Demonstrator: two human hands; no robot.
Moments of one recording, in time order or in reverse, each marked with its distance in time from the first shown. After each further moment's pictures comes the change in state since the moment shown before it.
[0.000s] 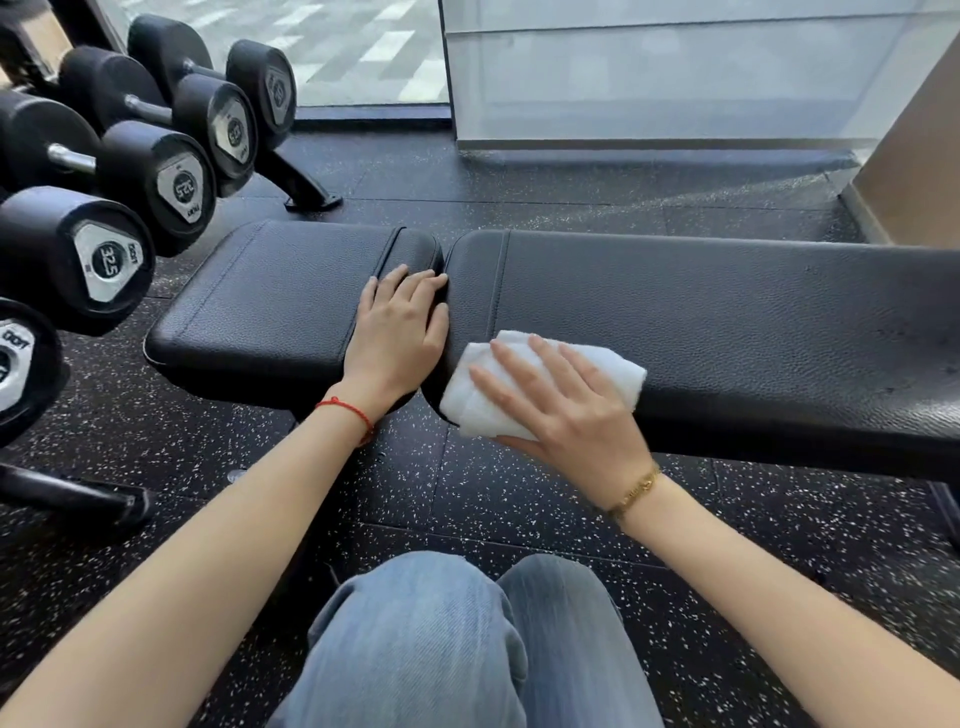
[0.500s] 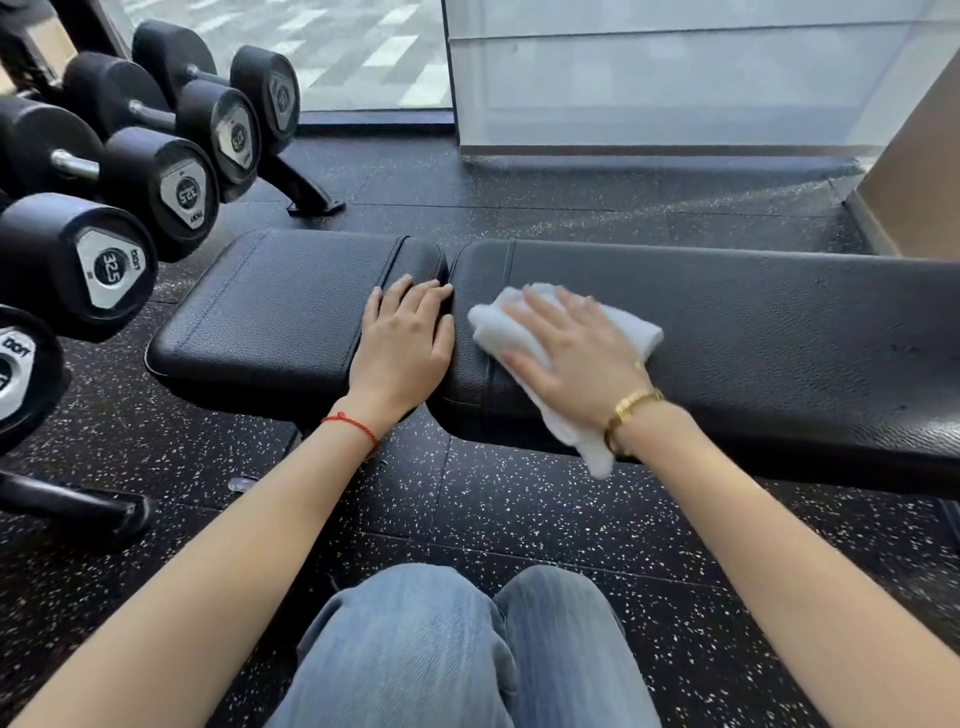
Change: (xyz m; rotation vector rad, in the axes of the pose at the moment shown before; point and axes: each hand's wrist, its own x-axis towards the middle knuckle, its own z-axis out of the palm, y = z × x) left_hand 0.001 0.001 0.001 0.014 -0.003 -0.009; right_hand 0.060 0.037 -0.007 0.413 -0.290 0.243
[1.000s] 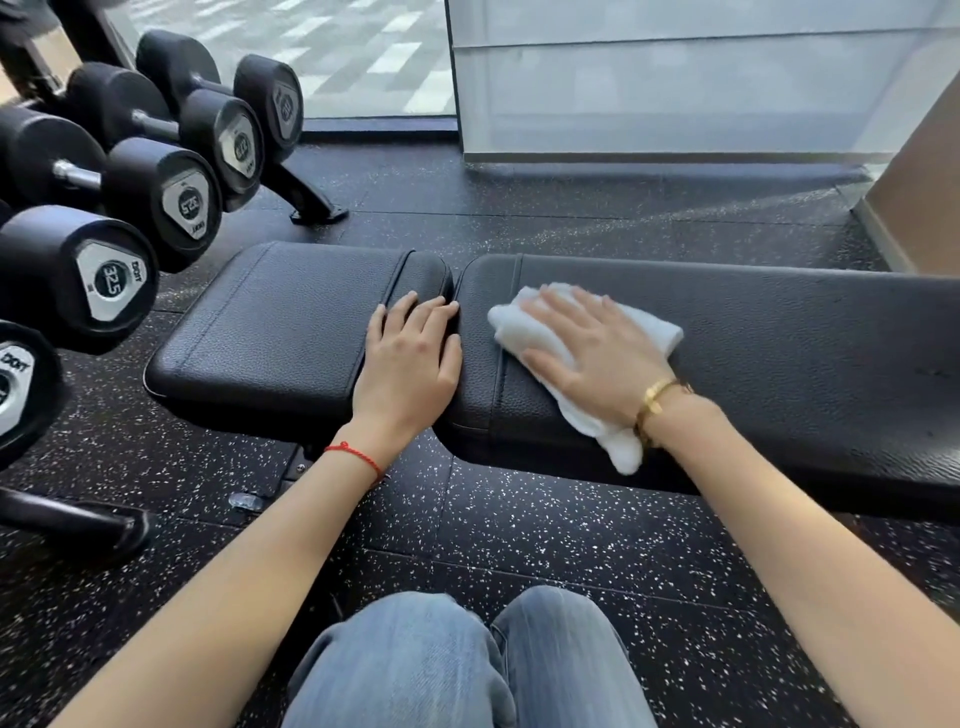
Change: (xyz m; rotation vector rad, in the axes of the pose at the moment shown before) left_hand -0.001 0.001 -0.001 0.010 0.004 -0.001; right_hand 0.022 0.024 -0.002 0.036 -0.010 -0.020
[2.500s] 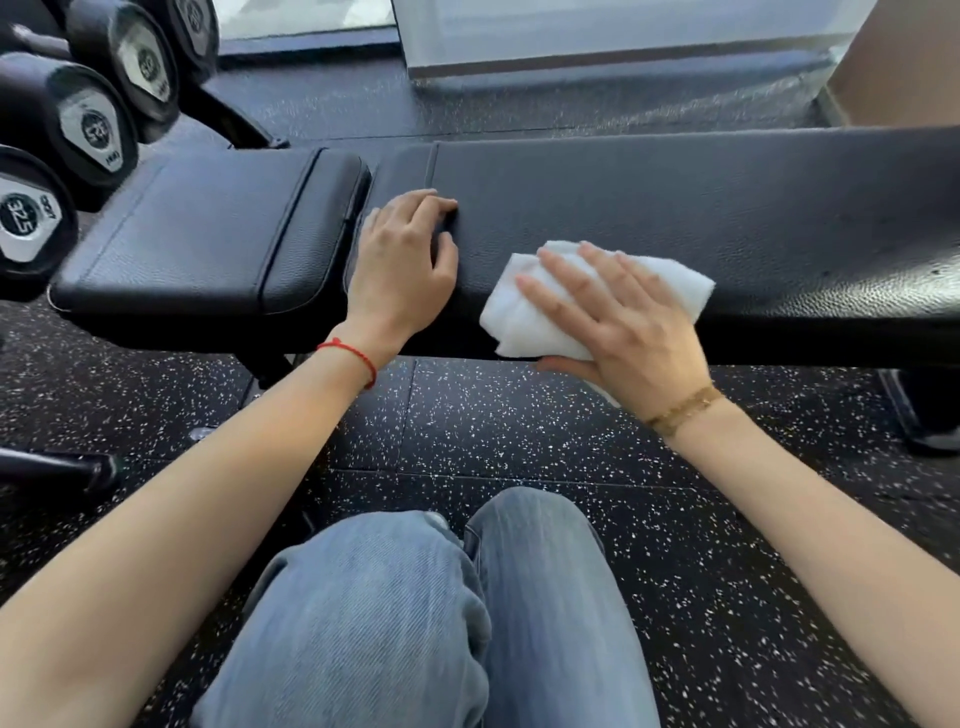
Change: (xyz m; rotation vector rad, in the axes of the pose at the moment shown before) left_hand -0.014 0.078 0.010 -0.185 0.047 0.085; right_hand -0.132 0.042 0.028 -0.451 0.339 -0.130
